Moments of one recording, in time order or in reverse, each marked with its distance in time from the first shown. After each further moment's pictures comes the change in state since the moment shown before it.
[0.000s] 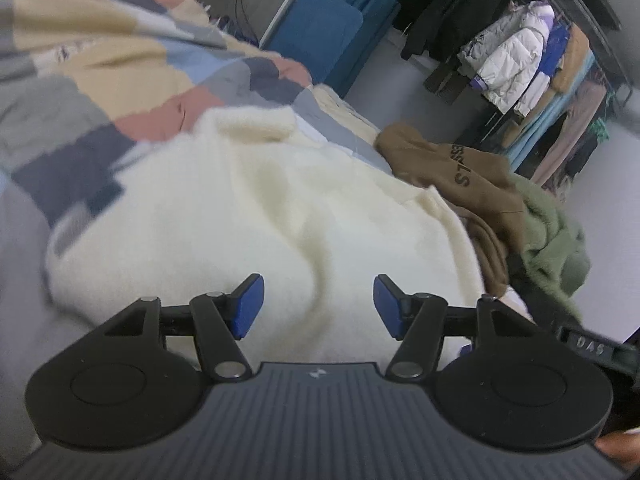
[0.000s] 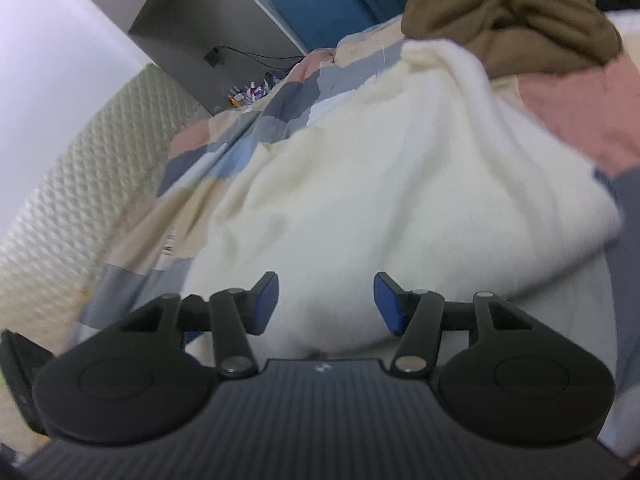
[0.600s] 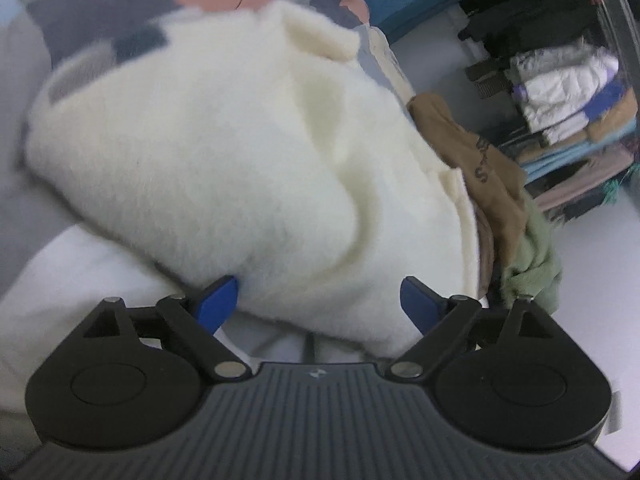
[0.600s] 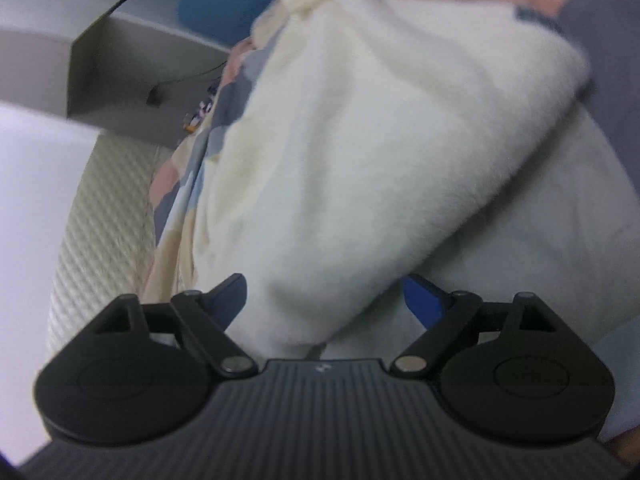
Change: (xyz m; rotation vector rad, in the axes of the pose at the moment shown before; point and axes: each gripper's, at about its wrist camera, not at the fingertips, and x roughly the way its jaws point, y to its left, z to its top) left arm 0.038 0.049 -0.013 -0.370 0.198 -0.080; right arm 0.033 -0.054 -0.014 0.451 0.066 0.033
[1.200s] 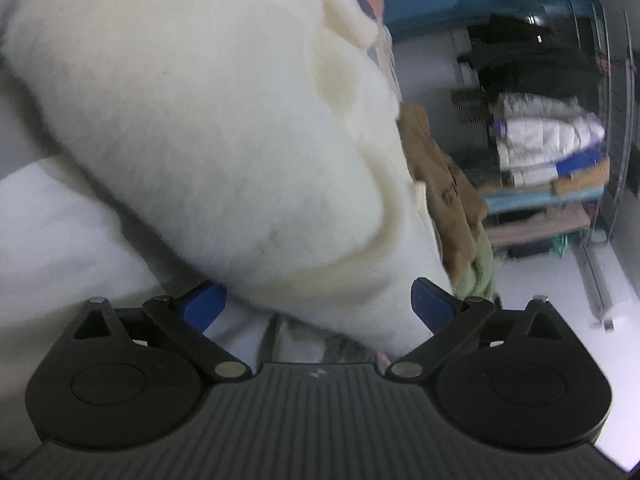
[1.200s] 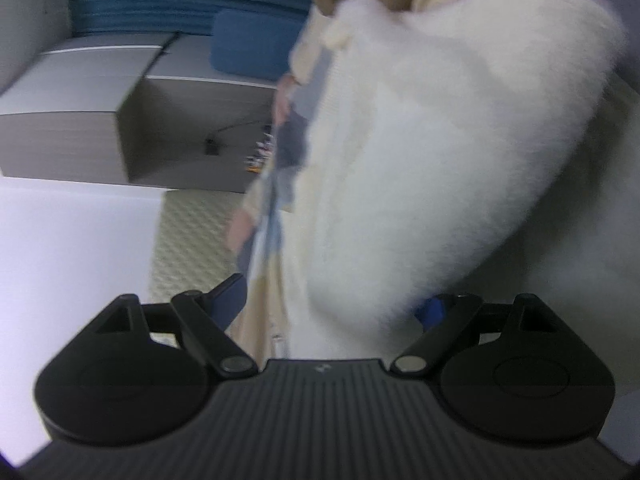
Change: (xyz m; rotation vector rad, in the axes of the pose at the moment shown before) left arm 0.021 0.032 0.005 -0.236 0.036 -0.163; right arm -0.008 0.002 0.018 0.157 -0.053 0.274
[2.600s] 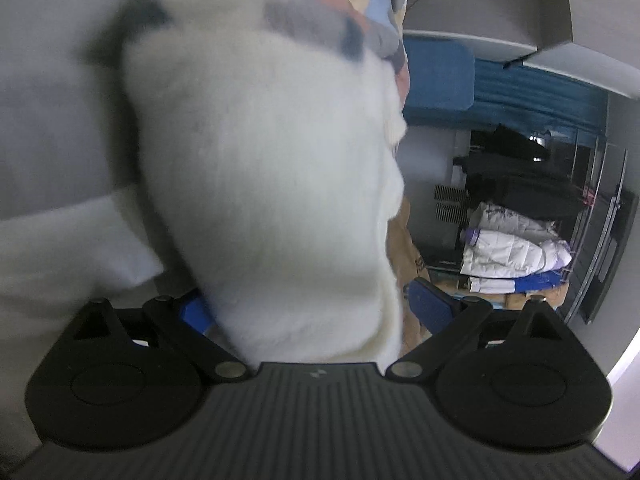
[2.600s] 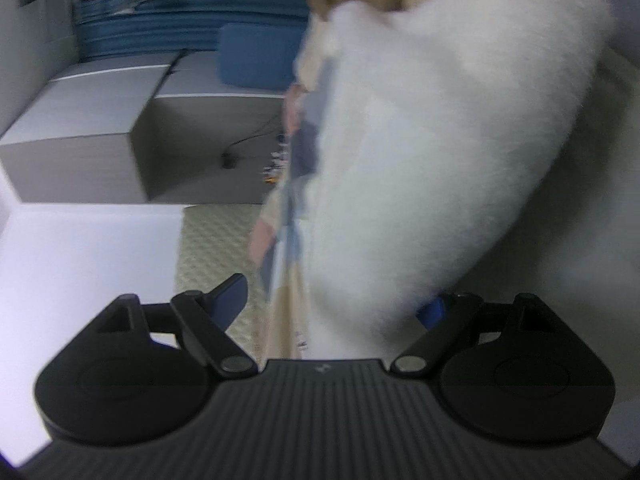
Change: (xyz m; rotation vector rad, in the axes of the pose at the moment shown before) left arm -0.008 0.038 0.019 -0.298 -0.163 -0.122; right arm 0.008 -0.020 0.006 0.090 -0.013 0.025
